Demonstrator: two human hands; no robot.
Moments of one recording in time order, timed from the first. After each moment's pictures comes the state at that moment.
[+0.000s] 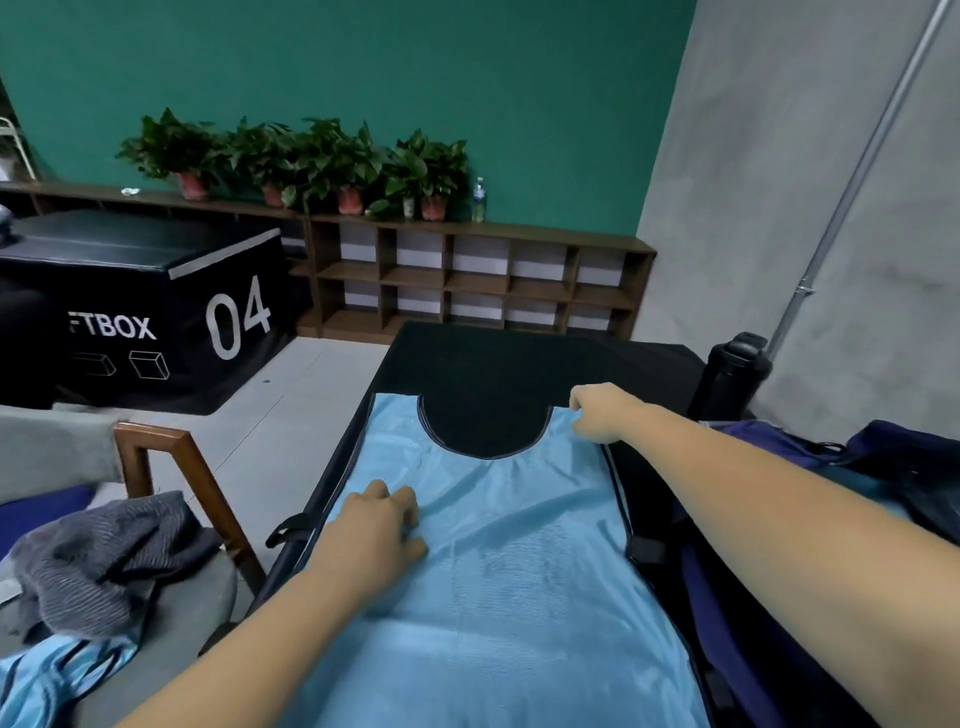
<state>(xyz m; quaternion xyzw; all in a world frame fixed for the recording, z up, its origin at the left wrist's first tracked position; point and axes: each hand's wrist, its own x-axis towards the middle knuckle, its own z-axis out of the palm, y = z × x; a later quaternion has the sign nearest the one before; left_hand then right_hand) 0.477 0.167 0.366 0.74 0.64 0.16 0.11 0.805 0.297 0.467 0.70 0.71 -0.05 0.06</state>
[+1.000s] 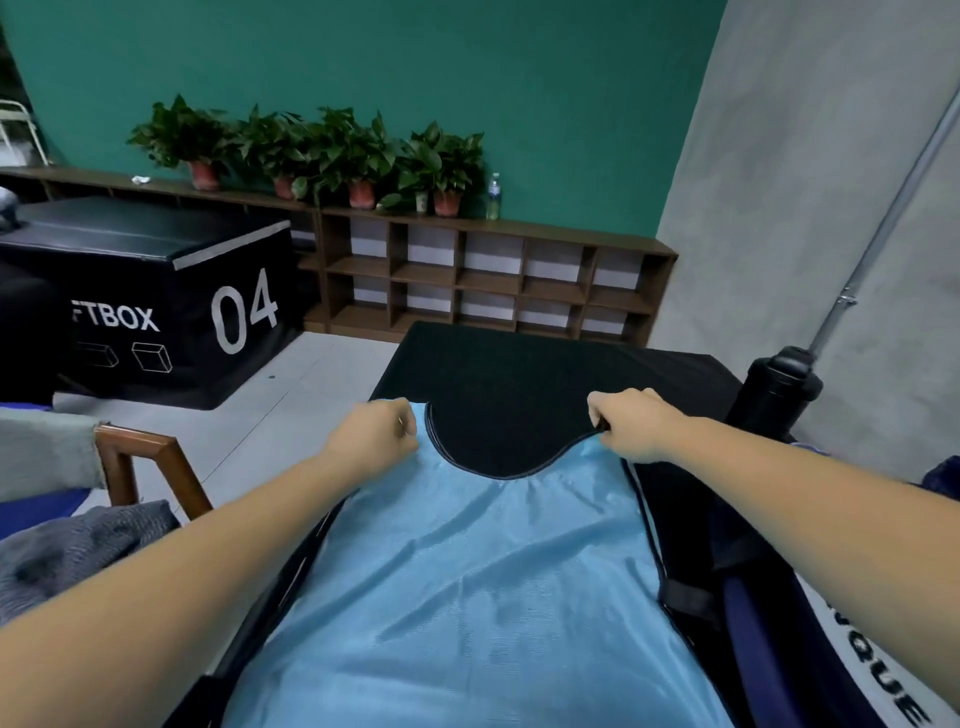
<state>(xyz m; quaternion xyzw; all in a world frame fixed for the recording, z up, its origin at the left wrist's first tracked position) 0.450 0.318 0.398 0.74 0.62 0.22 0.13 0.826 0.326 0.458 0.65 0.76 -0.02 0.06</state>
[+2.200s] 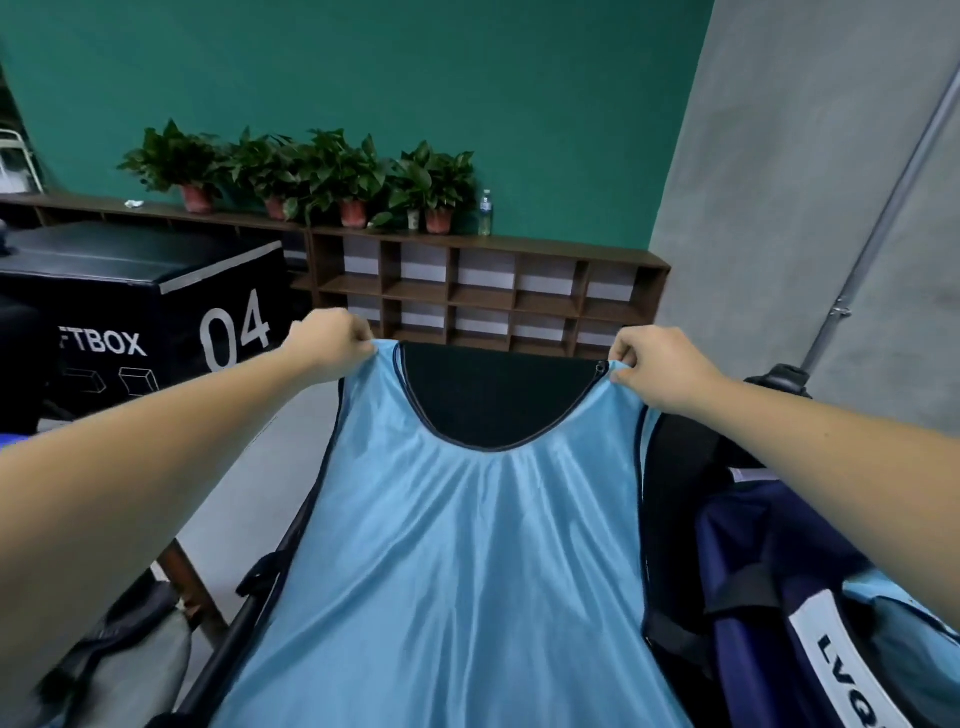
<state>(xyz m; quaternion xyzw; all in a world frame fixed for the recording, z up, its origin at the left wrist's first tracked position) 0.422 0.418 0.512 0.74 0.65 0.20 0.00 0.852 0.338 0.540 0.66 0.72 0.03 -0.20</state>
